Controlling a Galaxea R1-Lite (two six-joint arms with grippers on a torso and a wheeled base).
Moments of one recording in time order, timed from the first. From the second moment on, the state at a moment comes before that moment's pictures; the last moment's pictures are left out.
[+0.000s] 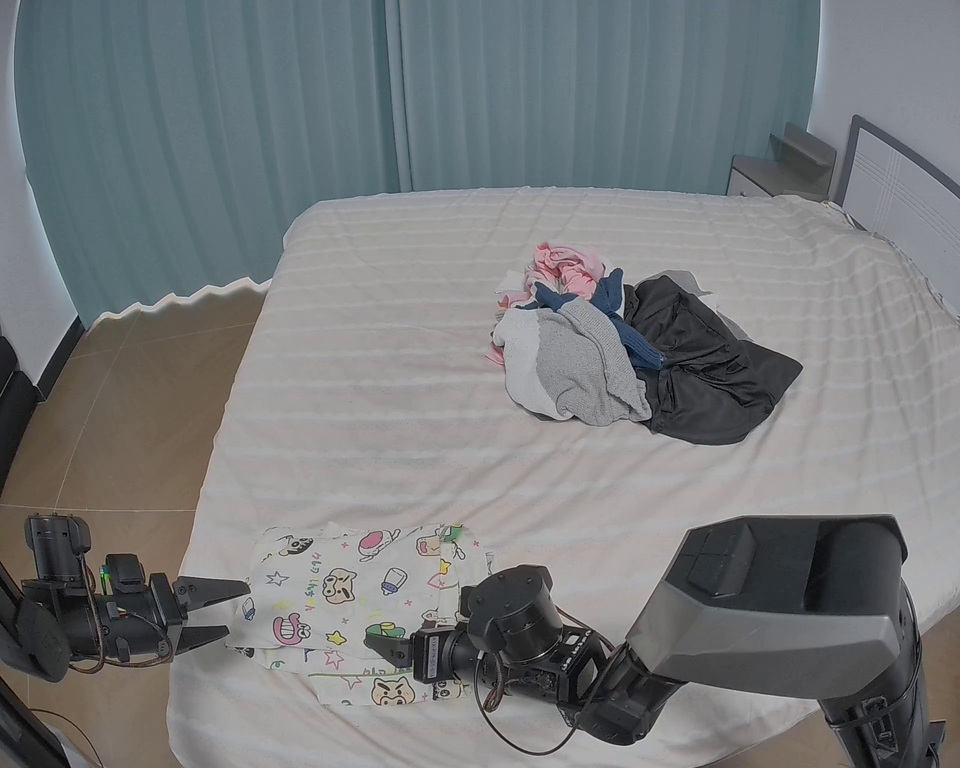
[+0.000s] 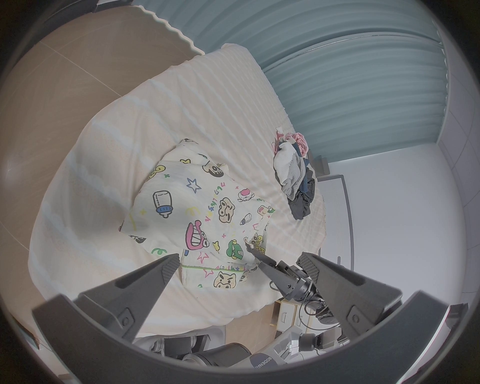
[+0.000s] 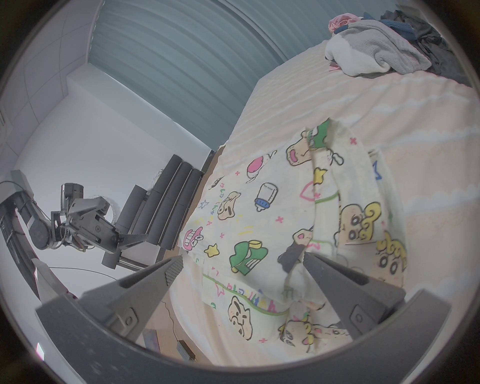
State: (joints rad) left arm 0.26 1.72 -0.12 -0.83 -0.85 -0.56; right arm 0.94 2.46 -0.96 -1.03 0.03 0.67
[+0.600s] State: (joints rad) left arm 0.26 1.73 -0.12 -0.83 -0.85 -0.56; right arm 0.96 2.49 -0.97 -1.04 0.03 0.67
